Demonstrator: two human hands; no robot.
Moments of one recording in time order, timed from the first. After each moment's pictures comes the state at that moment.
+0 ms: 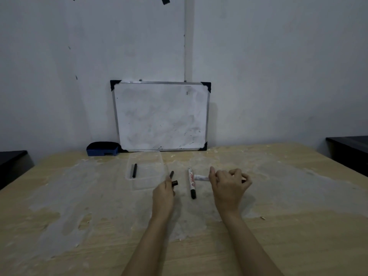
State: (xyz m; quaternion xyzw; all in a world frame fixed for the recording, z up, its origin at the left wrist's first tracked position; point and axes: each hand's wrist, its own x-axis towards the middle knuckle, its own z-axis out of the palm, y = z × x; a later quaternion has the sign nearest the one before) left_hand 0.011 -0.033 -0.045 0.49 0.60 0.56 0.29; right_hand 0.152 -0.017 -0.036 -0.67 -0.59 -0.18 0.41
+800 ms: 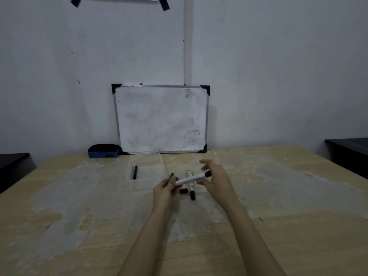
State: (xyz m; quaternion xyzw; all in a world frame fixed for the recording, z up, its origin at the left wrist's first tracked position) left_hand 0.010 -0.019 -0.041 0.31 0.47 0.66 0.50; right_hand 0.153 -0.019 -0.007 -0.51 -0.74 0.12 0.42
